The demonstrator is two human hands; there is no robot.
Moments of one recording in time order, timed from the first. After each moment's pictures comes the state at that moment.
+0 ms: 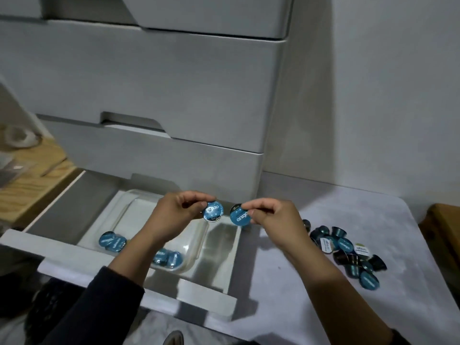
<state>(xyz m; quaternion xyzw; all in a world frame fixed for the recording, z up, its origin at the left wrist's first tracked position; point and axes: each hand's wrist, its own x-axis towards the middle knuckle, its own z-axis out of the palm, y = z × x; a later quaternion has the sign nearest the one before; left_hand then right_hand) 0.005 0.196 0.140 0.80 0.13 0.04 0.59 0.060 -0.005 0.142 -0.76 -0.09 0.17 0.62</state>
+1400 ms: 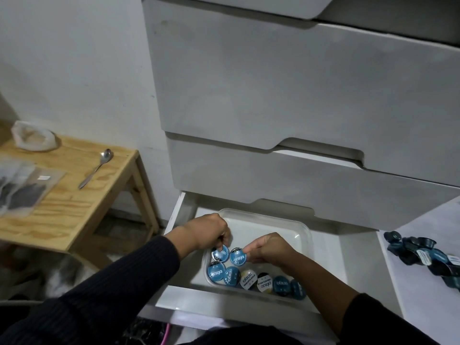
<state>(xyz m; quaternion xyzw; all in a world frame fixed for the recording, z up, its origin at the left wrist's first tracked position) 0.044 0.490 0.050 0.94 -0.16 -0.26 0.18 0.048 0.291 0.037 -0.80 0.03 0.37 0.48</state>
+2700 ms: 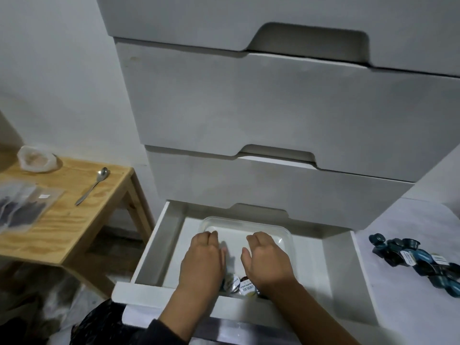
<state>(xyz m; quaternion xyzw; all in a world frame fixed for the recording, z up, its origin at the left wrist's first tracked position) -0.044 0.406 0.089 0.98 0.09 0.02 0.18 -0.005 0.273 0.086 -0.97 -0.19 -0.02 0.14</state>
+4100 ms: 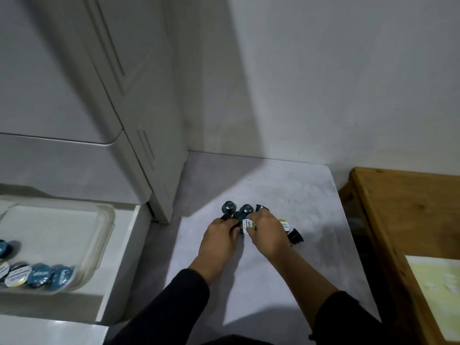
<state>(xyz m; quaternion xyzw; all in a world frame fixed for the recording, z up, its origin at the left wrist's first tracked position) 0.101 -0.066 -0.001 0.92 0.08 -0.08 0.37 0.138 -0.193 0.009 -0.97 -0.10 0.14 0.18</state>
